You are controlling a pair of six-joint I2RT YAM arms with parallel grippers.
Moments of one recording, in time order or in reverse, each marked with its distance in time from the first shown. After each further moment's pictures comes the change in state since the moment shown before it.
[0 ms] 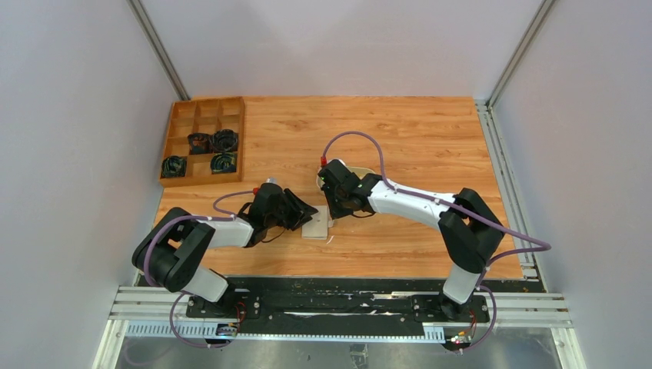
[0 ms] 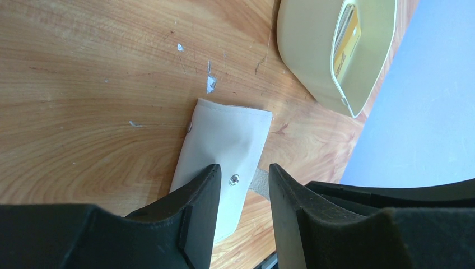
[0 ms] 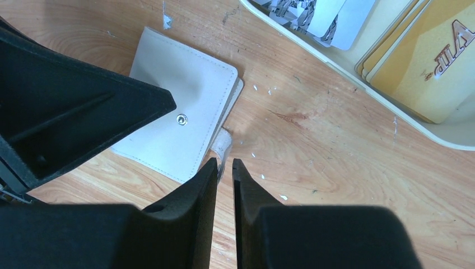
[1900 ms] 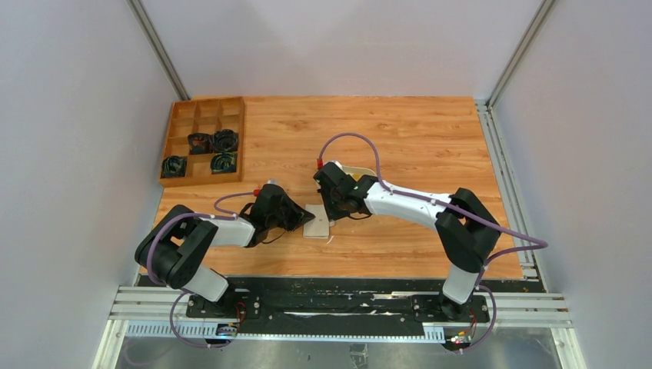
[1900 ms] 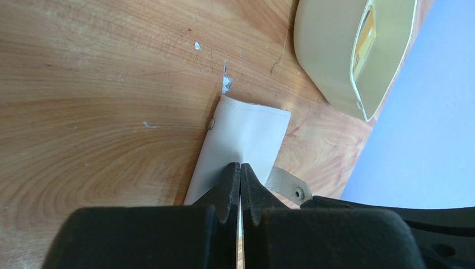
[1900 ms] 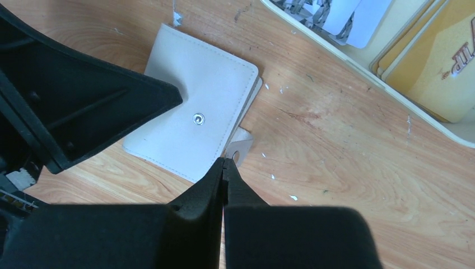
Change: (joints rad) left arm -0.008 0.023 0.001 -0.005 -0.014 -0.003; right arm 0.029 0.016 0.017 -0.016 0.025 0.019
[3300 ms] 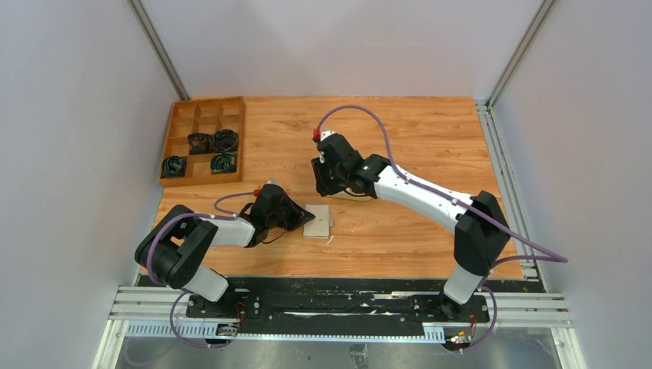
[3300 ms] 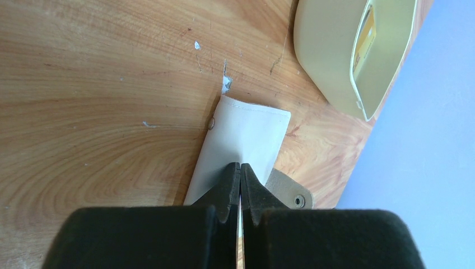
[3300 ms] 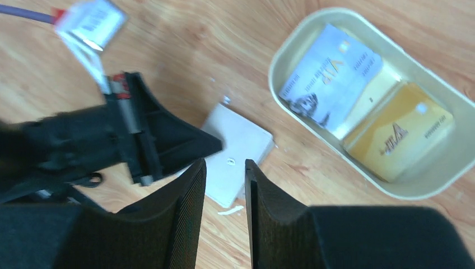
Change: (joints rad) left arm 0.000 0.000 0.000 0.000 0.001 0.000; right arm -0.050 -0.074 0.179 0.014 -0.069 -0.117
